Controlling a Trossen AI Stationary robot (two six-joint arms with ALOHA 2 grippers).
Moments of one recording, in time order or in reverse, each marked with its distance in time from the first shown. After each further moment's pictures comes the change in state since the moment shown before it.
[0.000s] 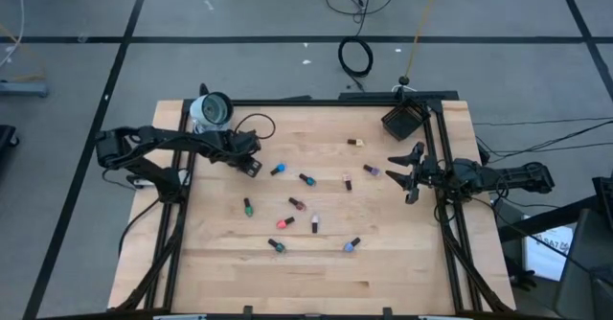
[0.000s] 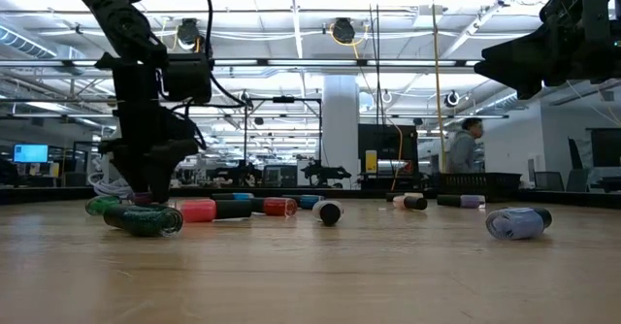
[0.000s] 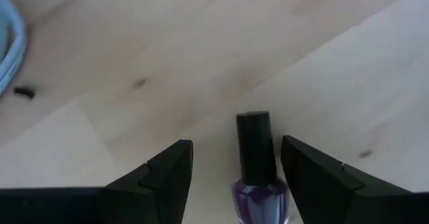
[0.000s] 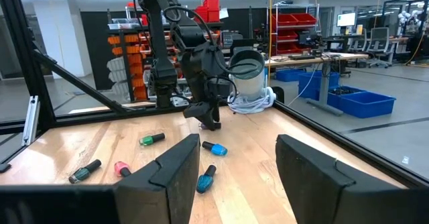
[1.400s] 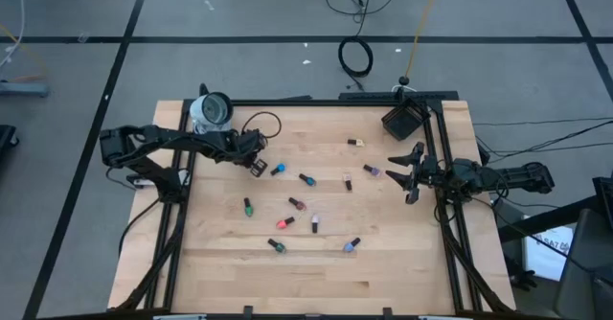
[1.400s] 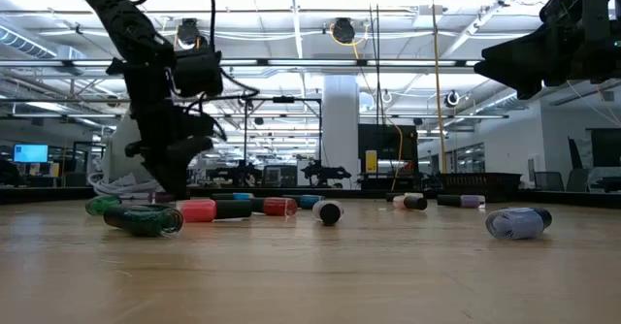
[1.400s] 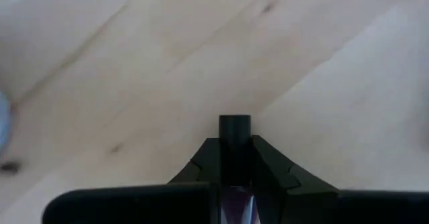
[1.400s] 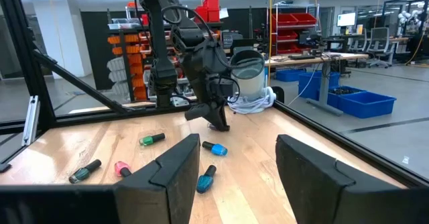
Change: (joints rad) left arm -0.028 0.028 0.015 0.192 0.012 0.158; right arm 0.000 0.000 0.000 0.000 0.000 0.000
